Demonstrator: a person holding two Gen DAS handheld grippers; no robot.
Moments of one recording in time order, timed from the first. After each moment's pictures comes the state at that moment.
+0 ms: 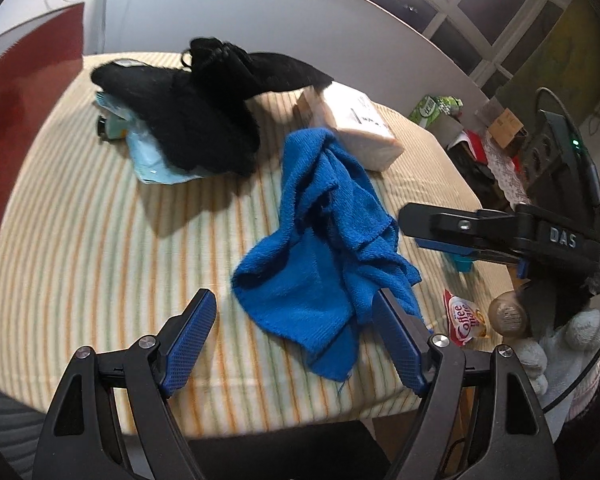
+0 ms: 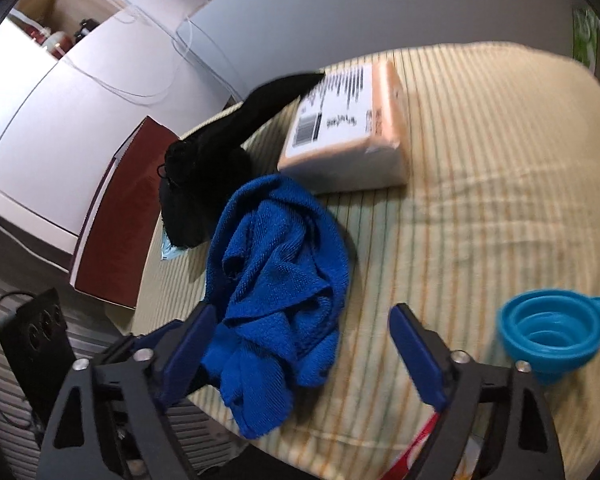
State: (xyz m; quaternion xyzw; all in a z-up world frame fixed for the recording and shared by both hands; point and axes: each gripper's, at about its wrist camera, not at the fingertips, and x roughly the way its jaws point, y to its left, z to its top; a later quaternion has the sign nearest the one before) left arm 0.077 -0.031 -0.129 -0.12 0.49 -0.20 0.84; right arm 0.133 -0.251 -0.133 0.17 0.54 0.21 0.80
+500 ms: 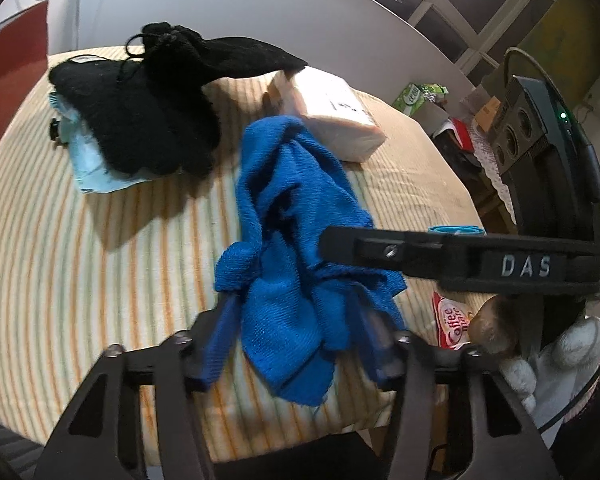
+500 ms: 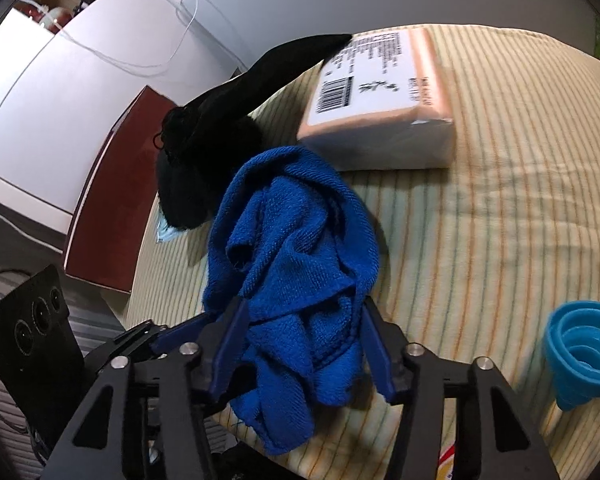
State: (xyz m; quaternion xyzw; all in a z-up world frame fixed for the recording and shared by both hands) left arm 0.091 -0.051 -0.136 -0.11 0.49 -0.23 0.83; right arm 0.149 -0.210 -0.148 0.13 0.57 0.23 0.78
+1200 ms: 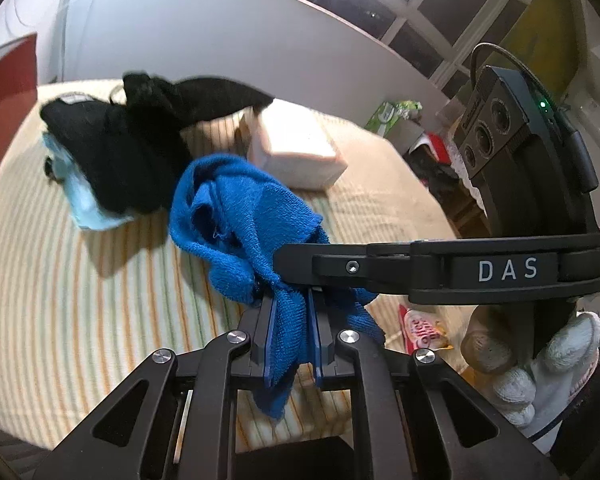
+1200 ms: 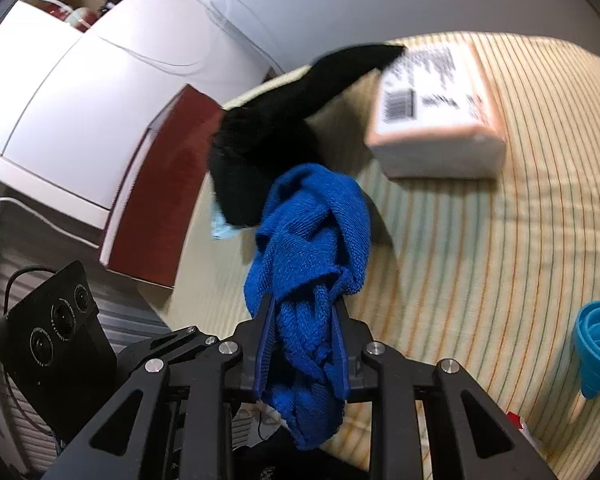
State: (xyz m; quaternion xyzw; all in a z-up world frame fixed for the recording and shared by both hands) left arm 0.080 -0.048 -0.108 -0.12 0.44 -0.26 0.85; right arm 0.137 -0.203 -0.121 0.16 0.56 0.28 0.77
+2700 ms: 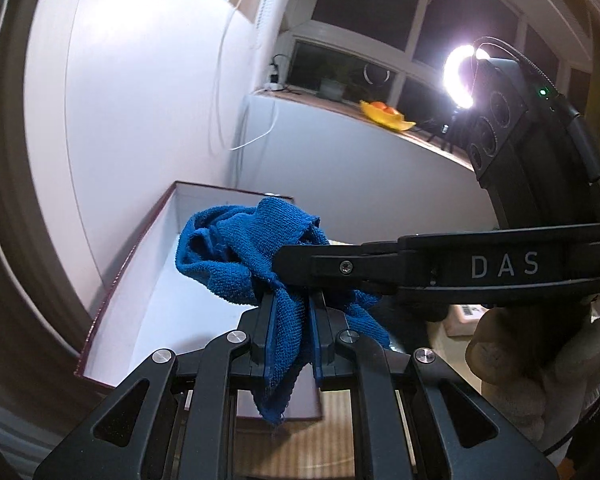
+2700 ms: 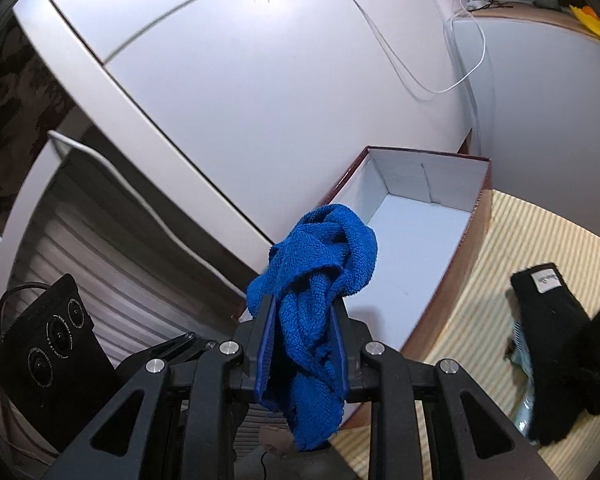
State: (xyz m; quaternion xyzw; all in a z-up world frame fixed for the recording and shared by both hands) left arm 0.069 0.185 -0.007 -0.11 0.30 -0.04 0.95; right arm 0.169 0.100 -0.003 0.05 0.46 0.47 0.75
